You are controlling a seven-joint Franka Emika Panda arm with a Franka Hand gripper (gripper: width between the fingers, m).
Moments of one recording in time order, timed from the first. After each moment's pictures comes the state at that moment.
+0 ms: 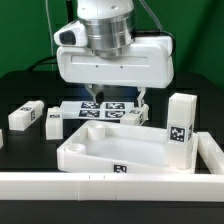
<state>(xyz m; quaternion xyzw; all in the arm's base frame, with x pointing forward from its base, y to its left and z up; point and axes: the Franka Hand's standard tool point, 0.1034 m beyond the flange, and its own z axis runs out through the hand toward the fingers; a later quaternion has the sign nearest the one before) 0.477 -0.002 0.066 -0.97 0.21 0.14 0.06</state>
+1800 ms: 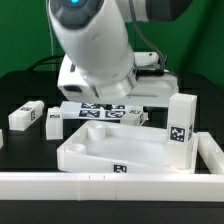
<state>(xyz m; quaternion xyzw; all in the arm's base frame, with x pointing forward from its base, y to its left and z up) 0.448 0.015 0.039 -0.89 0.15 0.42 0.11</state>
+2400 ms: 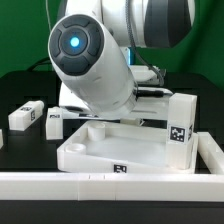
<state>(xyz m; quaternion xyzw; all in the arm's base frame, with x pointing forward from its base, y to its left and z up) 0.442 0.018 0.020 -0.88 0.14 0.44 0.10</state>
